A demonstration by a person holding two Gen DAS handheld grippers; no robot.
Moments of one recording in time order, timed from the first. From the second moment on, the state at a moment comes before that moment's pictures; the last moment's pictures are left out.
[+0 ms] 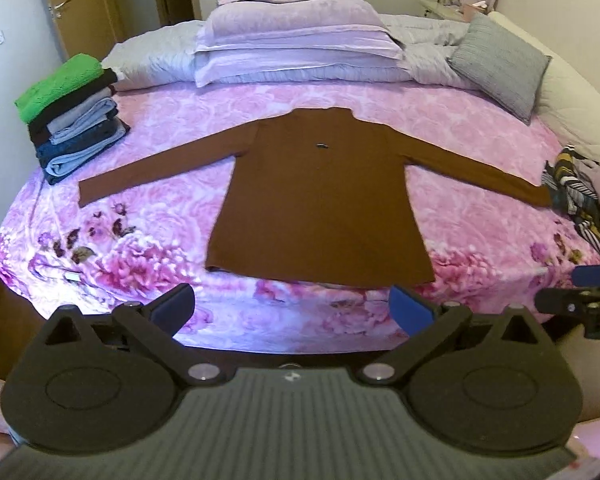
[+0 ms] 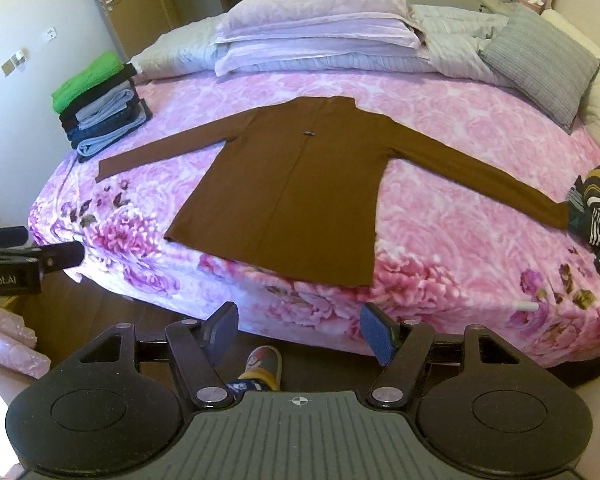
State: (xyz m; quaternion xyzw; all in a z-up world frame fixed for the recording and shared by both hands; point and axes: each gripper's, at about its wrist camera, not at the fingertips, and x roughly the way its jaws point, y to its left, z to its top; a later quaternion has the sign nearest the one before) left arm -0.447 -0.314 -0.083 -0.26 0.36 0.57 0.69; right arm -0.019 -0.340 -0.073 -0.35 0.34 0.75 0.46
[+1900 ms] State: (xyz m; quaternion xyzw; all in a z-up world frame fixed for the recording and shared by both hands) left arm -0.601 -0.100 -0.174 -0.47 0.17 0.63 0.60; right arm -0.028 -0.140 -0.123 -0.30 0.43 0.68 0.52
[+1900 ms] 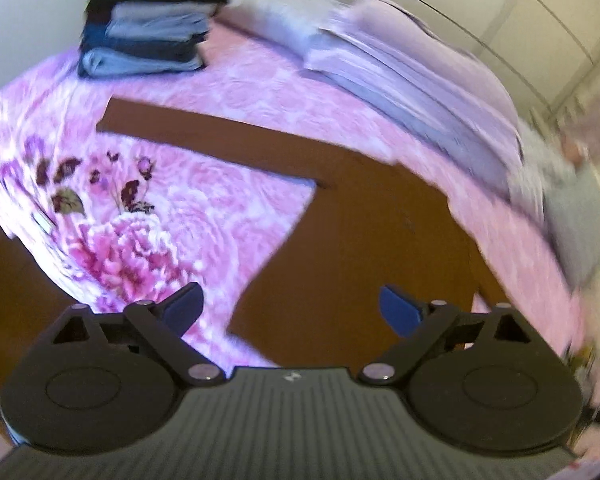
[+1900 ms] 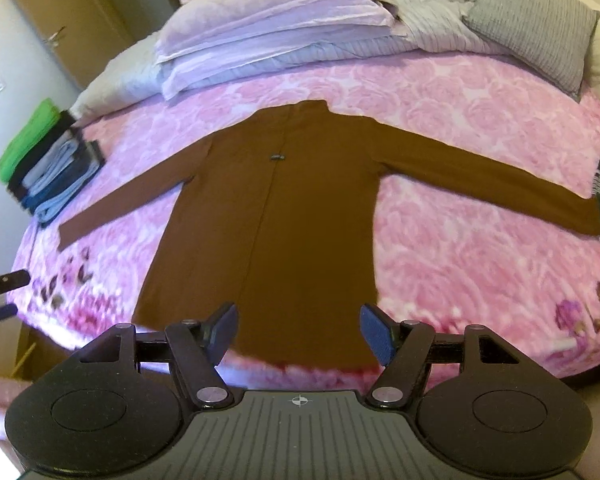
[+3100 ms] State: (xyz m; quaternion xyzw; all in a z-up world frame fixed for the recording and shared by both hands) left arm -0.776 0.188 -0.363 -0.52 -0.05 0.75 0.40; right arm -0.099 0.086 -0.317 -0.40 0.45 0.54 0.58
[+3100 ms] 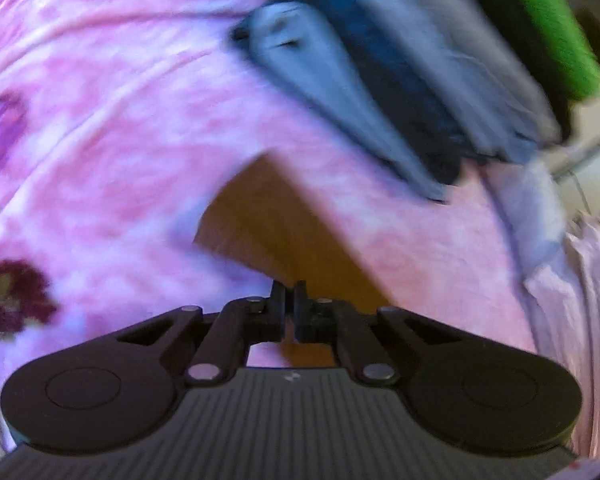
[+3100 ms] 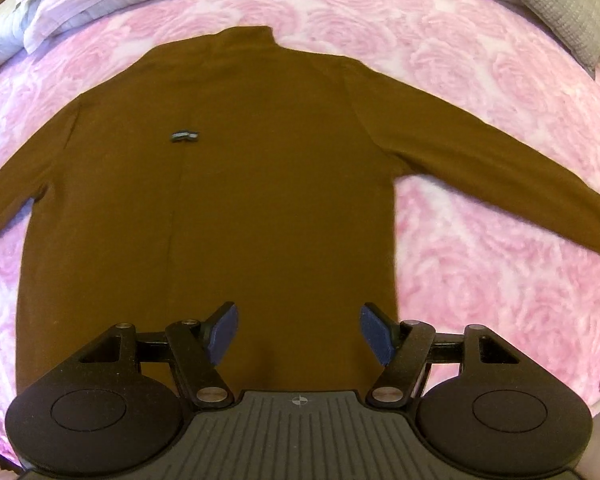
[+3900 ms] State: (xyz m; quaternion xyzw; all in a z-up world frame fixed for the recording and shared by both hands) left arm -0.325 0.191 -0.332 -0.37 0.28 0.42 0.78; right arm 0.050 0.078 -0.328 -0.23 0.53 0.51 0.63
